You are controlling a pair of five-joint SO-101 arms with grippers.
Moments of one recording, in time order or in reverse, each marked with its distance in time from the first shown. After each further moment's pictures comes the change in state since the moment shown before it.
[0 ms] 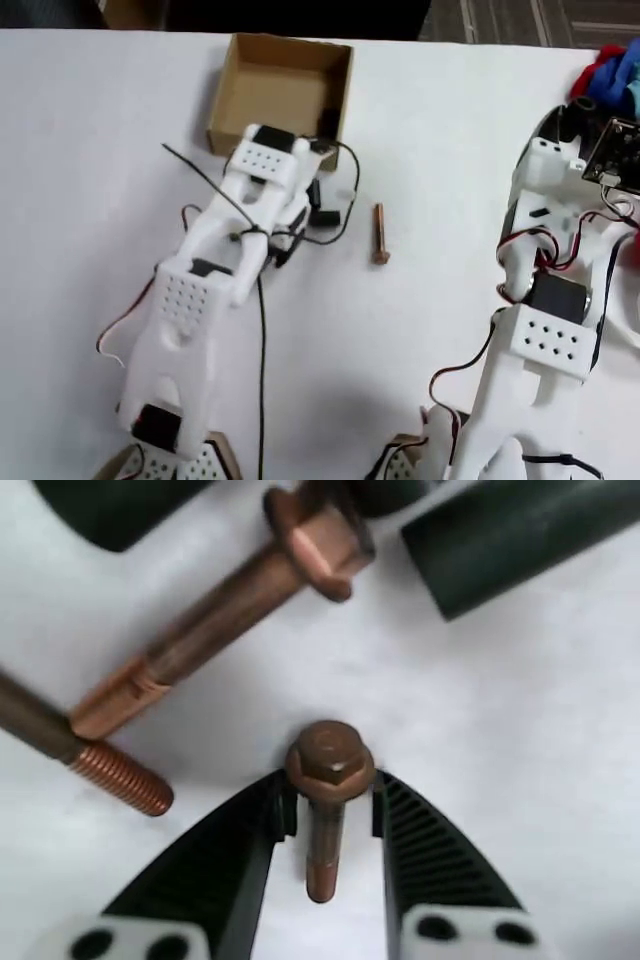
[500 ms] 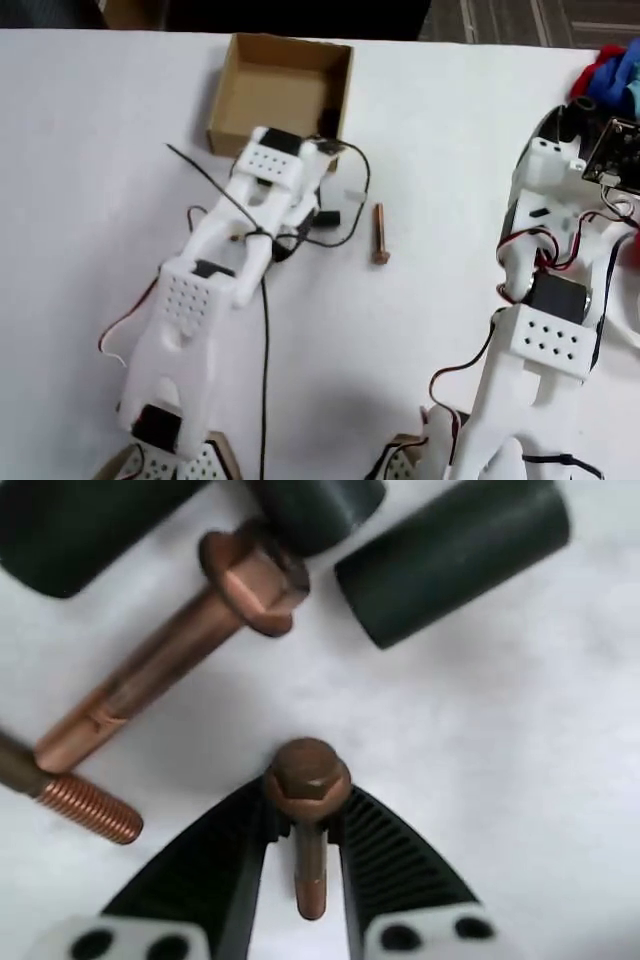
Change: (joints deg) left arm 0.7 0.0 0.1 -2.7 0.0; right arm 0.0 0.0 0.0 0.0 0.0
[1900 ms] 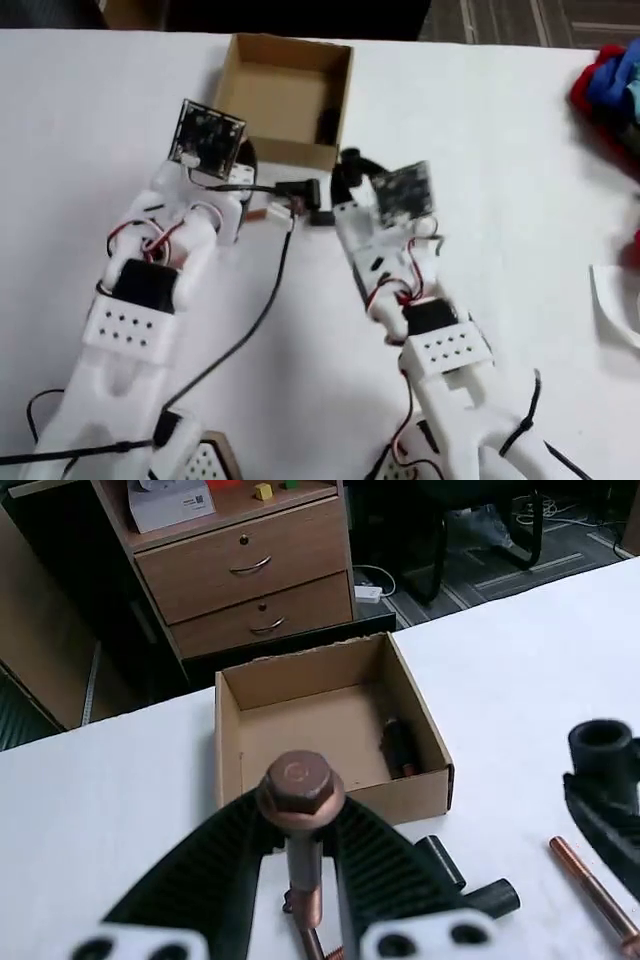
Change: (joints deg) left arm -6.7 -95.1 81.5 -66.1 -0.2; right arm -37.2 0.4 24.4 -17.0 8.4
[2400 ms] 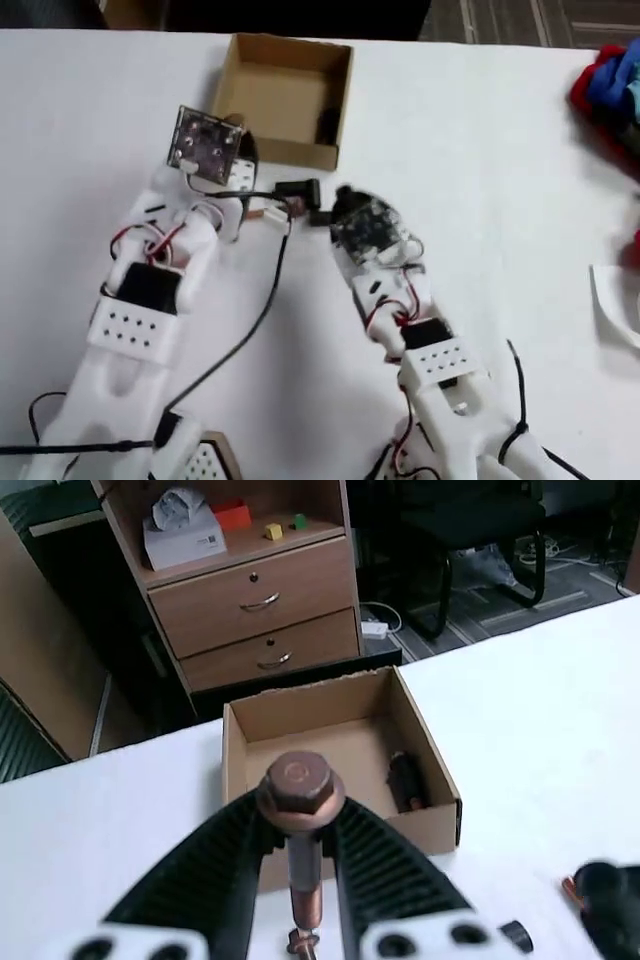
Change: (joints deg) left arm -0.1 -0.2 4.4 -10.0 0.0; right arm 0.1 0.0 9.5 -8.0 13.3
